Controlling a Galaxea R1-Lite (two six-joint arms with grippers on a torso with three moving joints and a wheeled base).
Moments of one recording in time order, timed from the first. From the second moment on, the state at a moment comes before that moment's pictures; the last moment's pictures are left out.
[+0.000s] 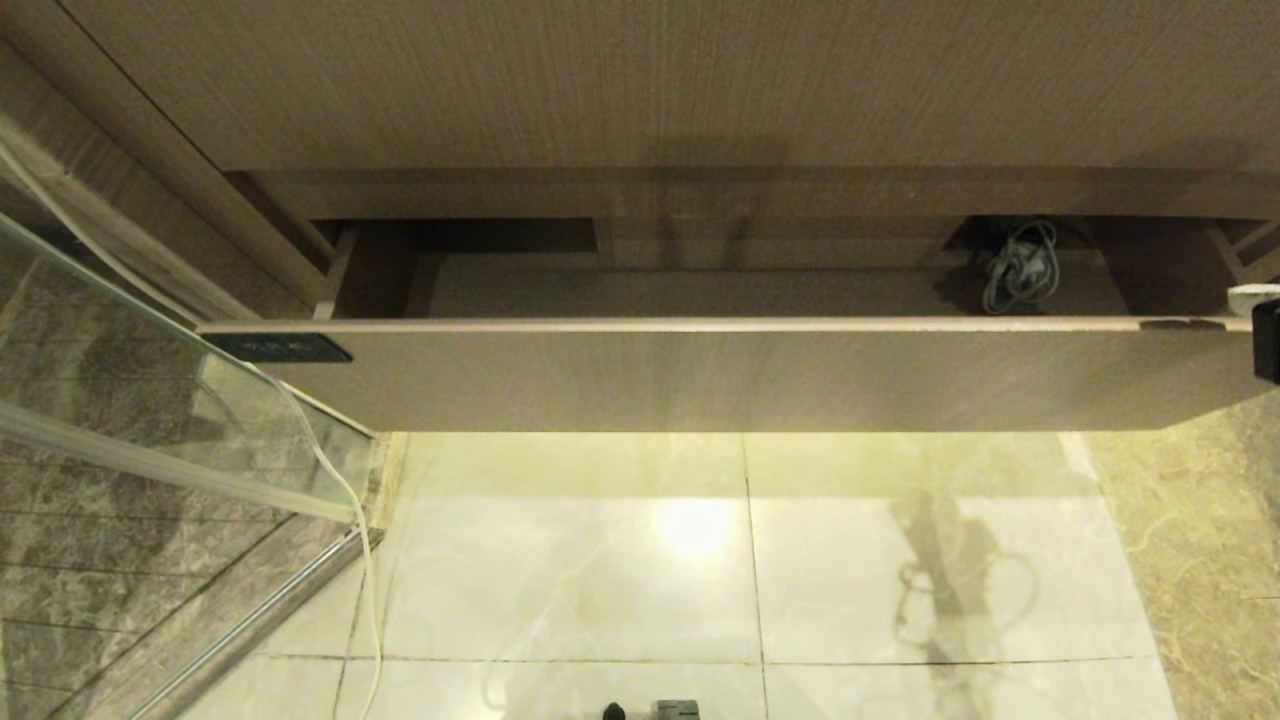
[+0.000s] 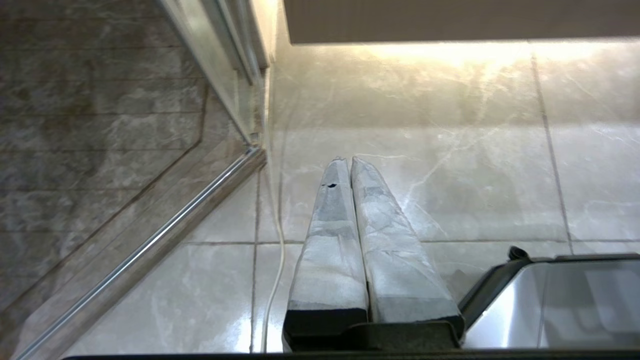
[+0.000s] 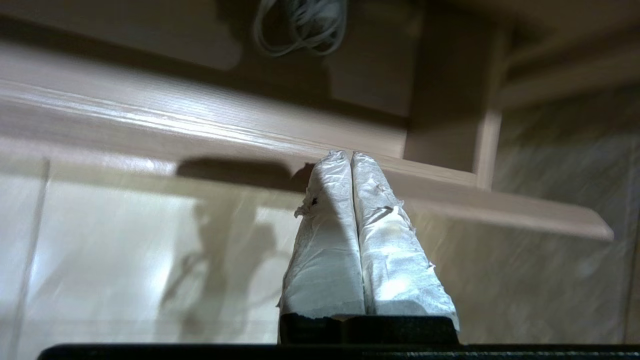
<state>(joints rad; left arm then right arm) 0.00 0.00 0.00 0.00 0.00 0.00 -0.22 1.31 -0.93 -0.26 0.01 -0.40</state>
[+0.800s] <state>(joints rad) 0.00 0.00 0.00 0.00 0.00 0.00 -0.22 0.88 -0.90 0.41 0.01 -0.48</state>
